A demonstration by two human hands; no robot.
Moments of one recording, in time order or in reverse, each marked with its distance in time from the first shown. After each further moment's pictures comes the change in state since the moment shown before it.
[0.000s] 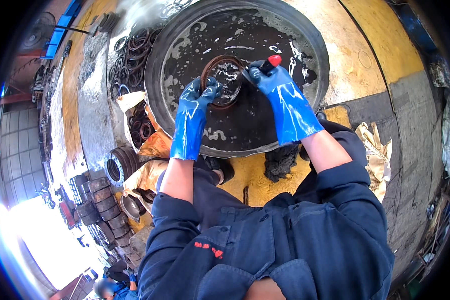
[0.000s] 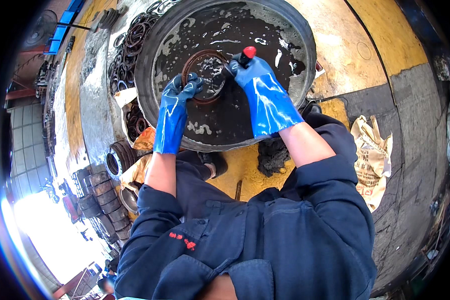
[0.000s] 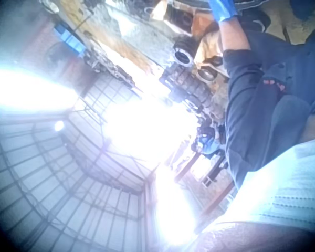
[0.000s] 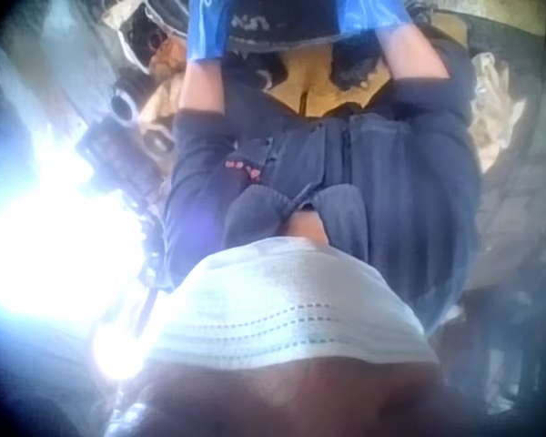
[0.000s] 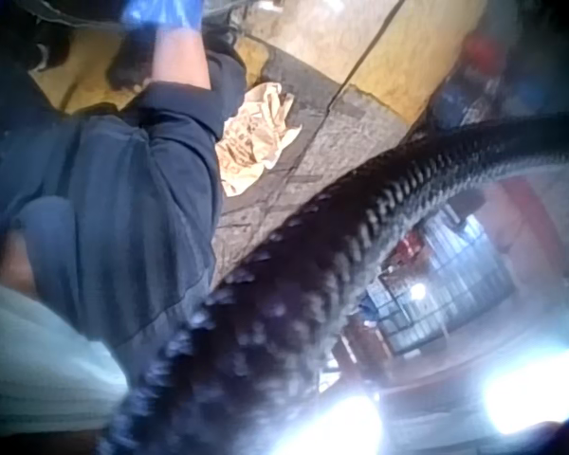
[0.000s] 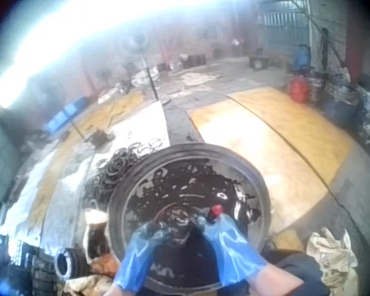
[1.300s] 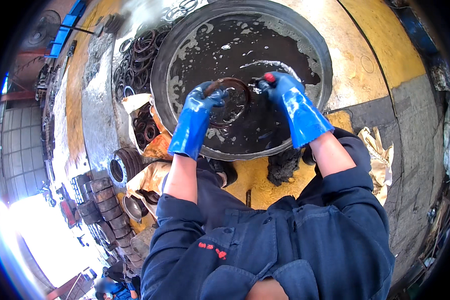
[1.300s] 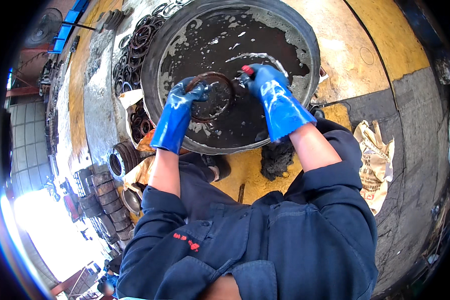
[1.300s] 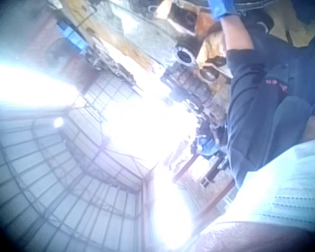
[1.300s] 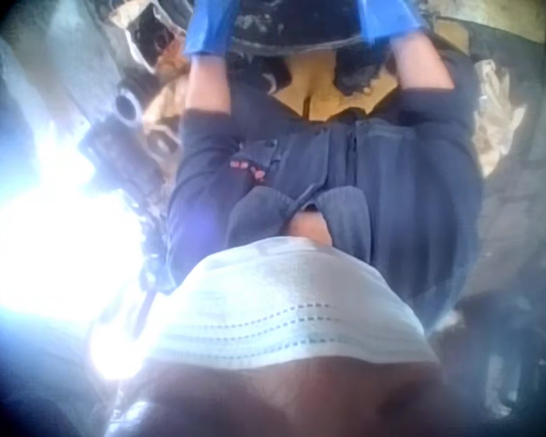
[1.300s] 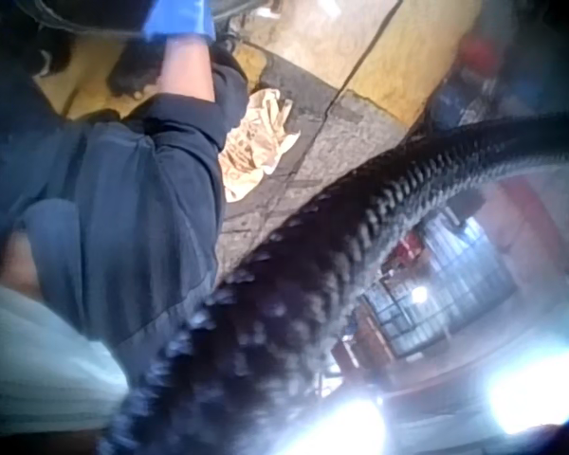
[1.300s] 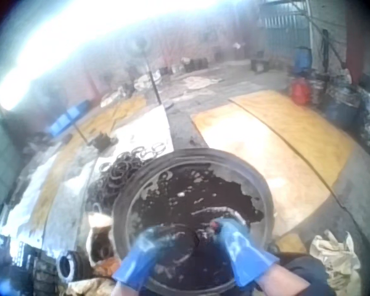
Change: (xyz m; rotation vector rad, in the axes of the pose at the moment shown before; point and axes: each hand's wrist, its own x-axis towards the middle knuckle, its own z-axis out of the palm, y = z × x) left_hand 0.005 0.019 -0.006 0.190 -0.121 -0.074; right_hand -0.004 0.008 -0.012 -0.488 -0.021 0.038
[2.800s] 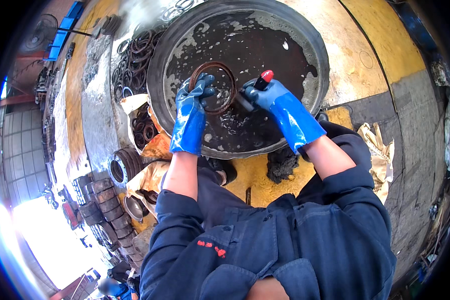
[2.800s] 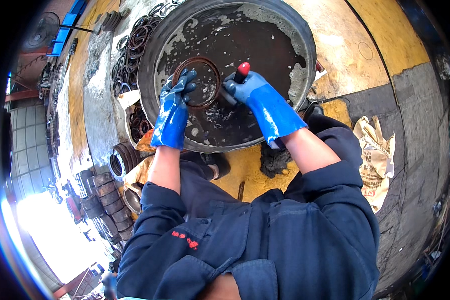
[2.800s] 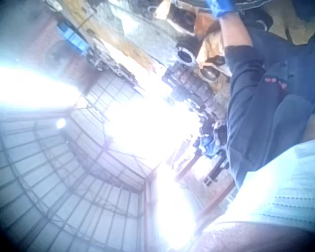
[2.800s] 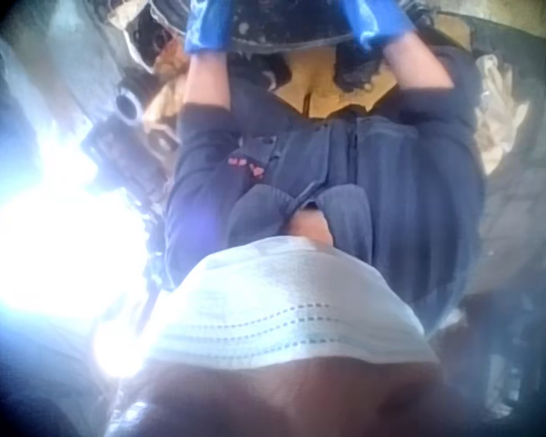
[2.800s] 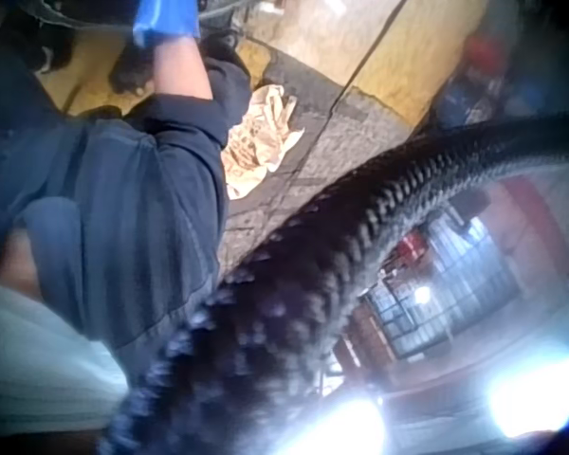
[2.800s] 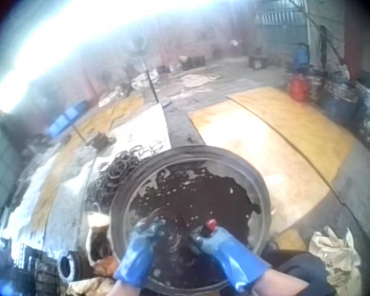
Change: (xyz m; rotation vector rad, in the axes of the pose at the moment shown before) left_hand 0.017 -0.019 -0.004 -0.286 0.261 -0.057; right_hand -0.012 0.000 0.021 0.680 -0.261 0.015
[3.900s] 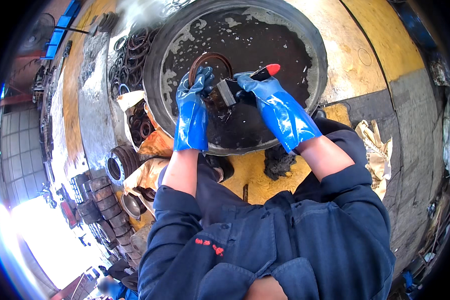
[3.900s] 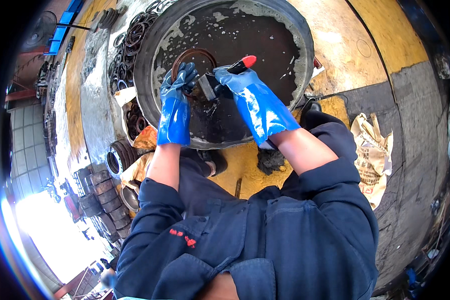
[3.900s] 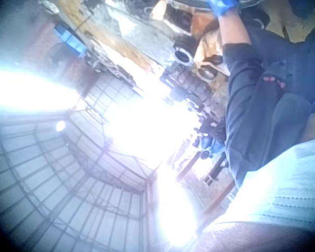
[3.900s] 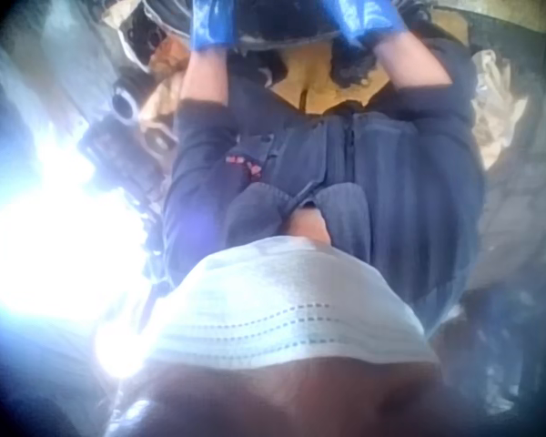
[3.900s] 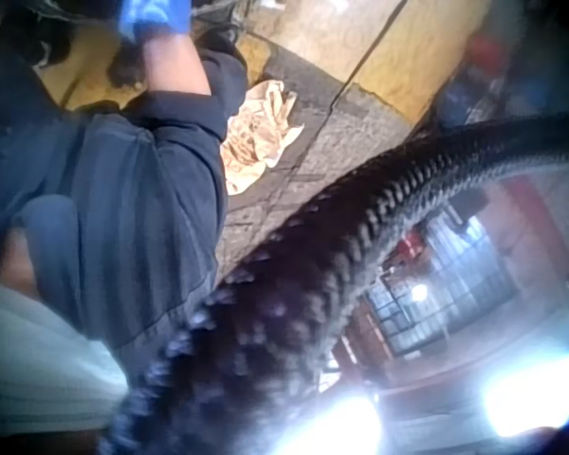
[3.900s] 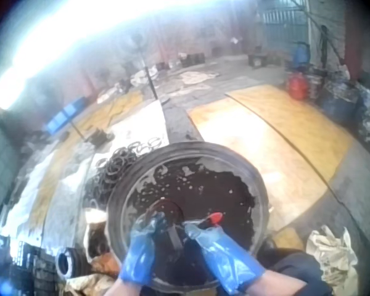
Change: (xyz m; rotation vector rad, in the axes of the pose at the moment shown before) left_hand 0.003 -0.021 0.009 -0.136 -0.034 0.134; right_hand -0.014 -0.024 0.022 0.676 0.076 0.141
